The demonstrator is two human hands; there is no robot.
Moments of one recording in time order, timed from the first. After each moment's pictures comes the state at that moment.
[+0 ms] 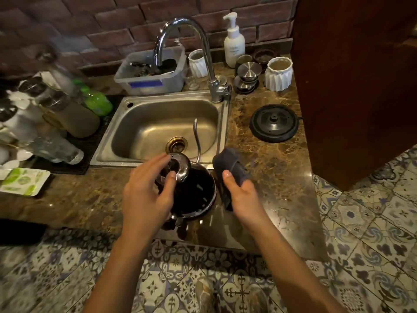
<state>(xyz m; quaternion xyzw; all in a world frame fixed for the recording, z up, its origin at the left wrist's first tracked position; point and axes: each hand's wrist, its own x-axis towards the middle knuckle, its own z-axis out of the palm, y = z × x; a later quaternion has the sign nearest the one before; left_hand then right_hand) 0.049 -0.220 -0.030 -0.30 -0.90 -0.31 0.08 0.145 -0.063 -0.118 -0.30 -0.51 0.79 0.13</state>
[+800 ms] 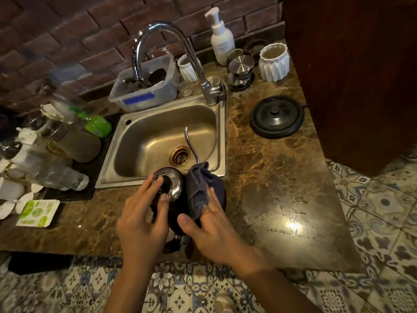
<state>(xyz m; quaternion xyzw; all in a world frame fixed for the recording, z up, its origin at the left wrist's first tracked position) 0.039 -0.226 -0.071 -0.33 -0.89 -0.29 0.13 0.122 -0.109 -0.144 -0.09 -0.79 0.60 0.10</state>
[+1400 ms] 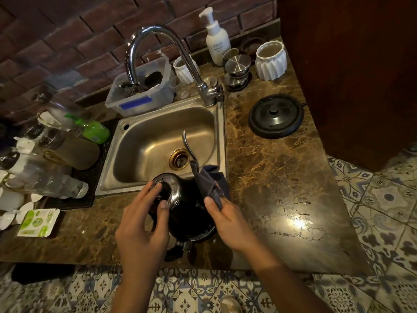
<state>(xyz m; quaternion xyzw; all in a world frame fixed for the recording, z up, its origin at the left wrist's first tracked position) 0.041 -0.223 -0.068 -0.31 -0.89 -0.30 0.12 0.116 -0.089 -0.180 -0.21 -0.63 0.74 0.08</state>
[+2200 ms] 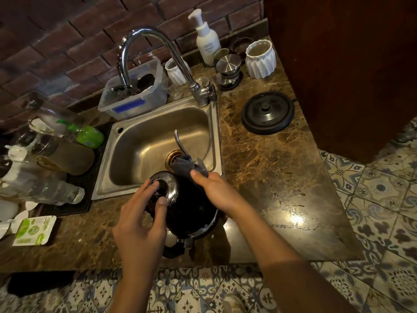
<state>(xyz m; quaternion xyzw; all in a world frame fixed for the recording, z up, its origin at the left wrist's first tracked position) 0.039 -0.221 -0.064 -0.30 -0.89 -0.33 0.11 0.073 -0.055 -0.142 -0.25 -0.58 0.77 0.01</state>
